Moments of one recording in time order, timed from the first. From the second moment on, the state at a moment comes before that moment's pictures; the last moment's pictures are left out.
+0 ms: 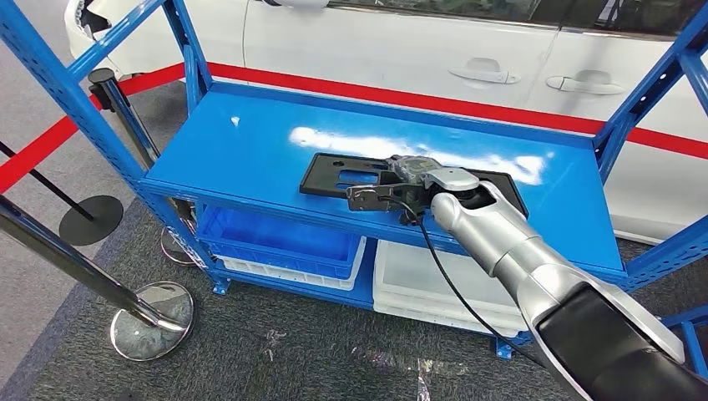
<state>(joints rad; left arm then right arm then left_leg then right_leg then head) -0.12 0.09 1.10 -0.22 -1.14 0.12 0.02 -1.02 -0.05 0.90 -0.54 0.74 0.37 0.04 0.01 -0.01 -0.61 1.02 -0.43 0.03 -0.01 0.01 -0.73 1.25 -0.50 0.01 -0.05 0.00</state>
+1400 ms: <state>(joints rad) -0.12 0.09 1.10 -0.22 -1.14 0.16 -0.01 -0.96 -0.10 0.96 -0.53 0.68 0.37 0.08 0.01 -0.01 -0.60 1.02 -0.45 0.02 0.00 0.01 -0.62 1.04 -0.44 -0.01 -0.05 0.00</state>
